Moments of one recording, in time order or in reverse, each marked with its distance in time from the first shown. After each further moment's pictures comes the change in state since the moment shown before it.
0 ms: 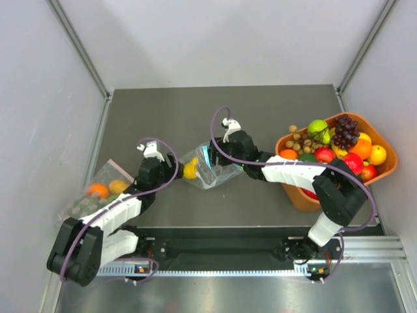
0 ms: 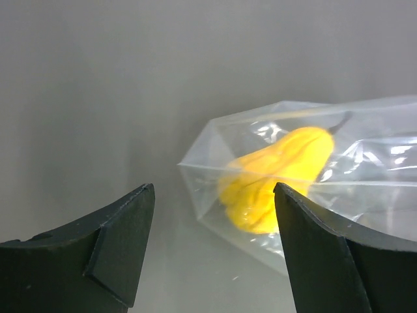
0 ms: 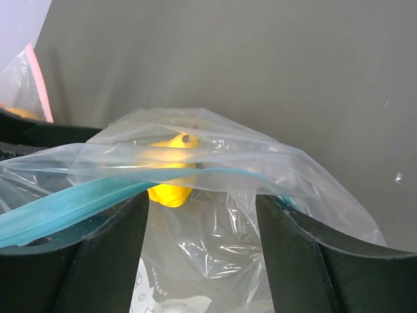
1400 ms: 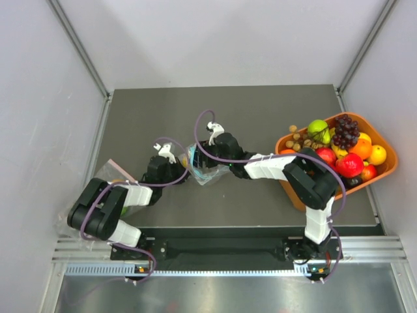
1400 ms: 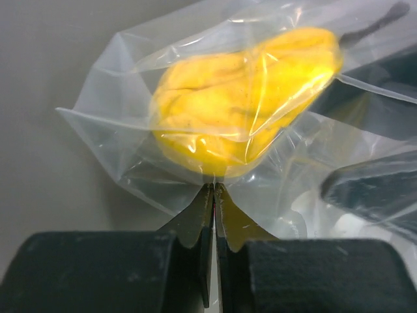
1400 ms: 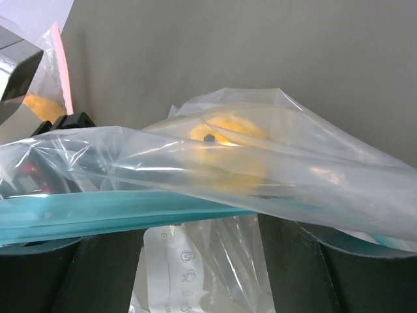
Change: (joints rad) left arm 0.015 0.389 0.000 0.359 0.324 0.008; right arm 0.035 0.246 0.105 0.172 -0.137 0.038
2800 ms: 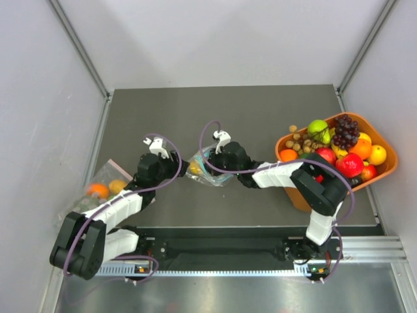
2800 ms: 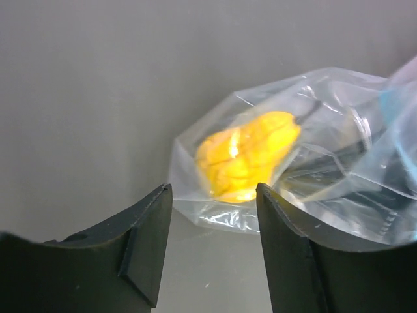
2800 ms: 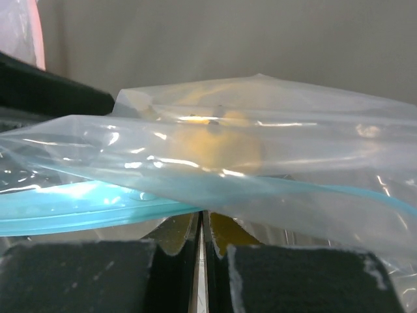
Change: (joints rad) left arm 0.011 -0.325 0.029 -0.225 -0.090 0.069; right arm 0.013 -0.069 -0.158 0.093 0.045 -0.080
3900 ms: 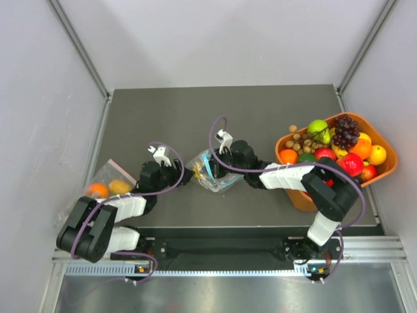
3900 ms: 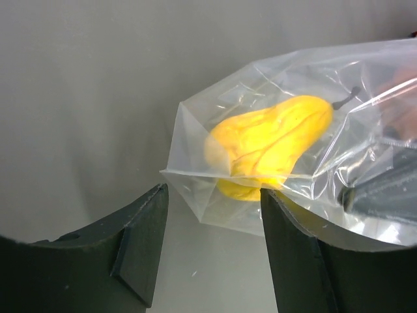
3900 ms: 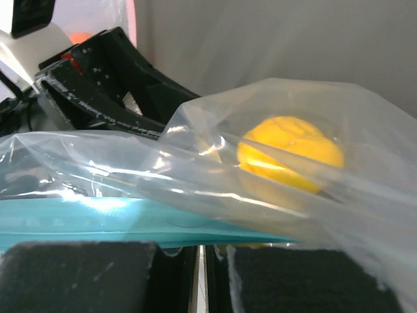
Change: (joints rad) left arm 0.004 0.133 -0.127 0.257 0.142 -0.066; right arm -0.032 -0.117 -0.077 0.013 -0.224 0.135
